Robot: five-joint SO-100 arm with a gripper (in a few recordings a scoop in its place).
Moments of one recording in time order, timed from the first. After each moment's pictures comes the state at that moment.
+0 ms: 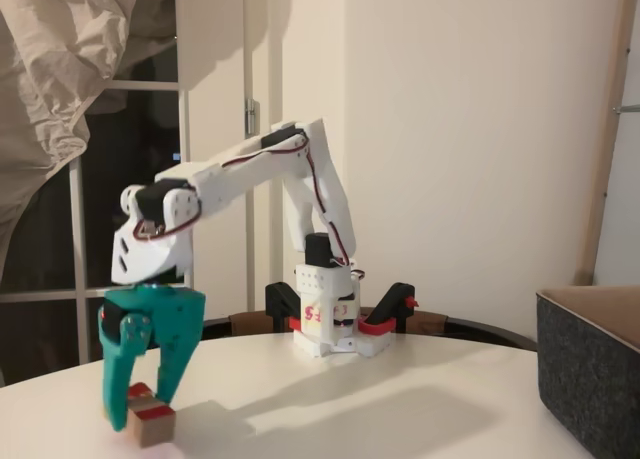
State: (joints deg) arm 47.8 74.7 90.4 65.6 79.7
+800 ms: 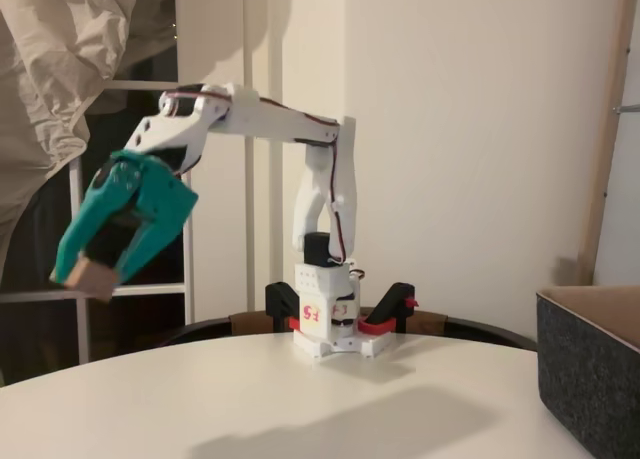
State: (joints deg) arm 50.4 100.4 90.2 63.0 75.5
